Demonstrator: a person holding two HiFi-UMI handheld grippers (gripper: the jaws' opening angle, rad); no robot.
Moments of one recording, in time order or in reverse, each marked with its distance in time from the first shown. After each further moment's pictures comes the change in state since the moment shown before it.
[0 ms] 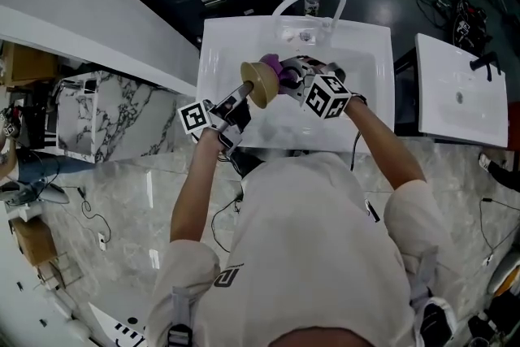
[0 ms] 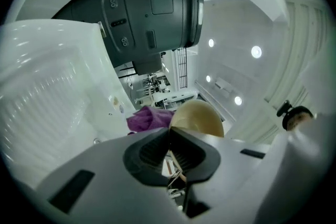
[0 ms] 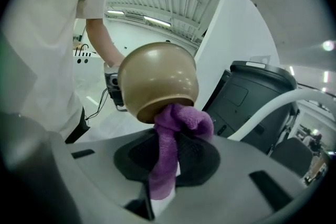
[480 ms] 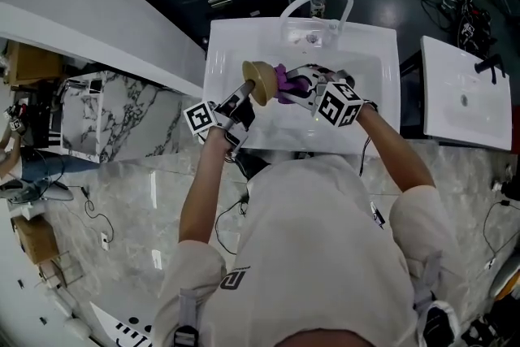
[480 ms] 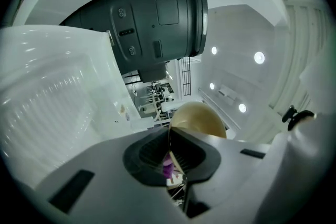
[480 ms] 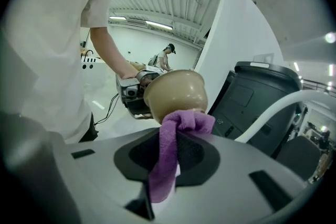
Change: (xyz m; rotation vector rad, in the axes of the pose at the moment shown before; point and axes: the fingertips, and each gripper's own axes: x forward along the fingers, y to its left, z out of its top) left arm -0.008 0.020 0.014 -0.019 -0.091 0.043; right arm -0.014 0.017 0.006 0.014 -0.030 0.052
